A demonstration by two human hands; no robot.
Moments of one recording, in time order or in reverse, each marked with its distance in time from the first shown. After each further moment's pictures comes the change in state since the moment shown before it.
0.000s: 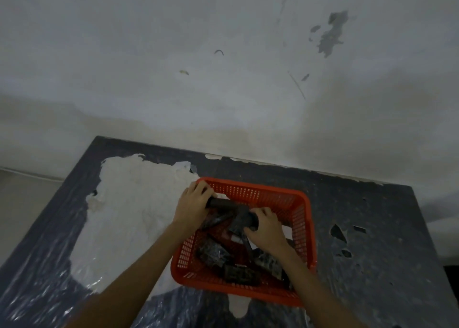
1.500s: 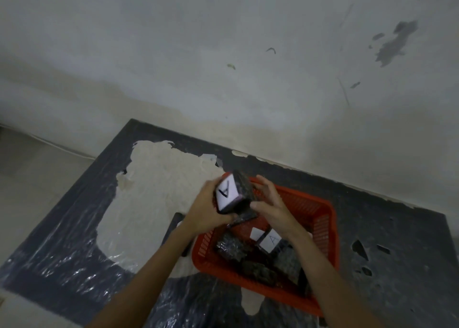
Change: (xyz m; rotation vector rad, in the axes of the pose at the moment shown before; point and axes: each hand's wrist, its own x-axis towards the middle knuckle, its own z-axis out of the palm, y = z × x) left_hand -0.043 -0.013 -0.020 -0.804 0.022 -0.313; right_hand 0.015 -0.069 -0.025 0.981 -0.286 -0.193
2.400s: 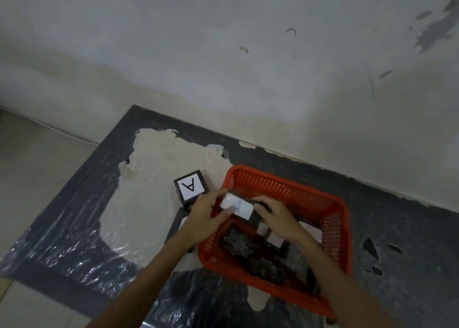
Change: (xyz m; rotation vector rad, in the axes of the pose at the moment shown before) left_hand -0.024 -0.017 -0.007 0.059 -0.033 -0.107; right_hand 0.015 0.038 -0.002 -0.629 -0.031 0.081
